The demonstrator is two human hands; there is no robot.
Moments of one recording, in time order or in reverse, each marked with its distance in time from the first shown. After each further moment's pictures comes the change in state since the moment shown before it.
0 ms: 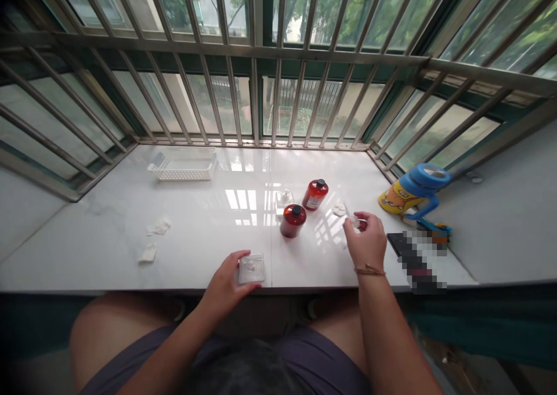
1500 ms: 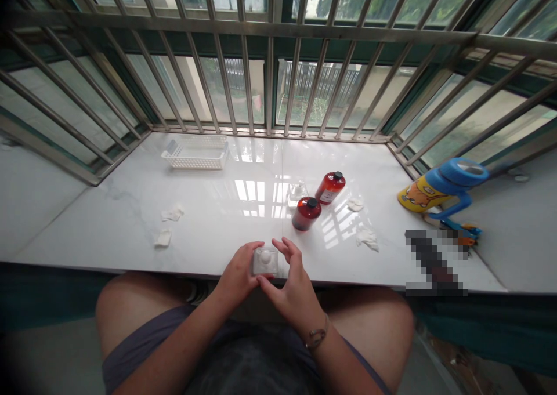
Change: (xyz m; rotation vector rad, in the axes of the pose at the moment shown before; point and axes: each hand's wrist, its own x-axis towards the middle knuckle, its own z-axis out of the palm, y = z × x) left_hand -0.001 -0.006 0.006 0.075 -0.012 0.139; right_hand -0.185 -0.121 0.002 0.654 -0.713 -0.233
